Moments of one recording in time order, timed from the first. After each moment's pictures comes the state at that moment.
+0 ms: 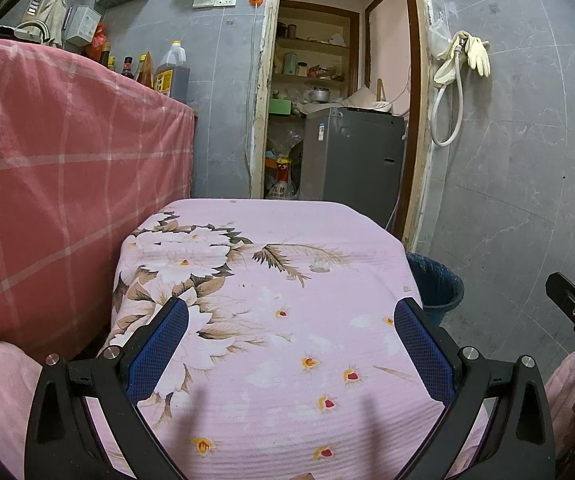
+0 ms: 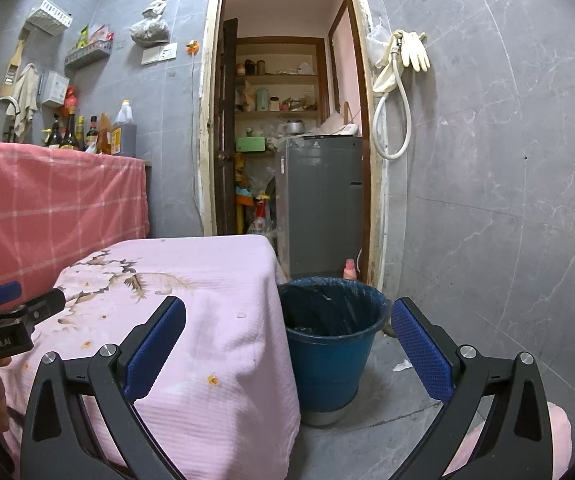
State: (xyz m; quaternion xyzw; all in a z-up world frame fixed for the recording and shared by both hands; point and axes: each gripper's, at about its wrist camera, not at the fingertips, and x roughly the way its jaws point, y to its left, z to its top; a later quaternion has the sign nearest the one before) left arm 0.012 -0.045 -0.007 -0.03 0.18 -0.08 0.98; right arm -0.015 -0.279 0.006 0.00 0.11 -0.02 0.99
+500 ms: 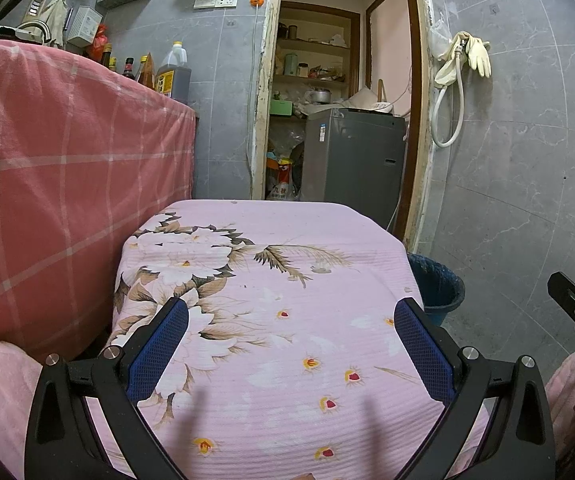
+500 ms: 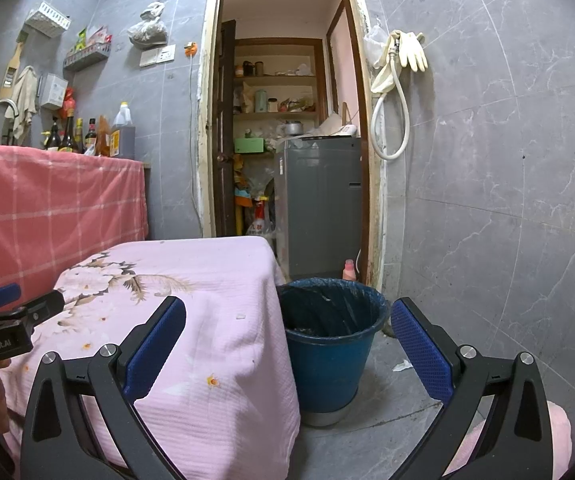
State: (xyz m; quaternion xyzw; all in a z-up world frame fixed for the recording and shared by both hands) left arm 0.014 -0.040 -0.009 -0.03 0.18 -0.08 0.98; right arm -0.016 -0.280 0.006 0.00 0.11 -0.02 0.99
